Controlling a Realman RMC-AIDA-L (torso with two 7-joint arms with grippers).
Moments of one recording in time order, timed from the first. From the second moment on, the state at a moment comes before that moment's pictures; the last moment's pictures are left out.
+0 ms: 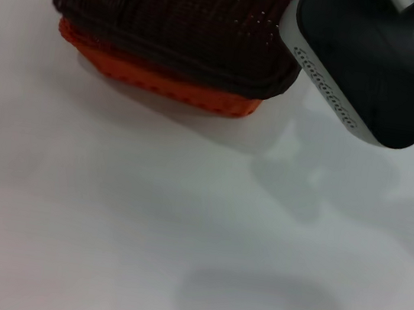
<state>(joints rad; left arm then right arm) -0.42 -2.07 1.18 0.21 -0.27 0.90 0.07 0.90 2.02 -1.77 -1.75 -2.84 -1.63 1.57</state>
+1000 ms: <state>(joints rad) -0.43 -2.08 1.26 0.20 -0.27 0.89 0.03 0.79 2.08 -1.81 -1.48 -2.92 -1.16 1.43</state>
